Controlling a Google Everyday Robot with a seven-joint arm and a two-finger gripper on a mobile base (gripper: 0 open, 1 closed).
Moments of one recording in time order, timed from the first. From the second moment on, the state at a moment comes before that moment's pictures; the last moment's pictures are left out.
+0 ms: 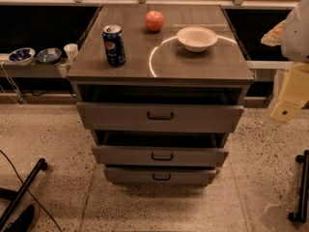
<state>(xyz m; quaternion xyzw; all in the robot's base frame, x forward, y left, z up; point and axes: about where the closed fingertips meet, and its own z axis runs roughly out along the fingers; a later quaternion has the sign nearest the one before) 0.438 -0.217 0.976 -0.60 0.78 -0.03 0.16</state>
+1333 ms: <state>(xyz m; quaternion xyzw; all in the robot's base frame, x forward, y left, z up) 0.424 -0.222 0.880 -0.63 0.76 -0.05 0.16</state>
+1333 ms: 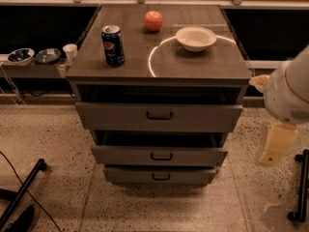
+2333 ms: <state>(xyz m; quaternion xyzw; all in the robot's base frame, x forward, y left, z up) 0.459 -0.205 0.807 -0.63 0.76 -0.04 0.15</state>
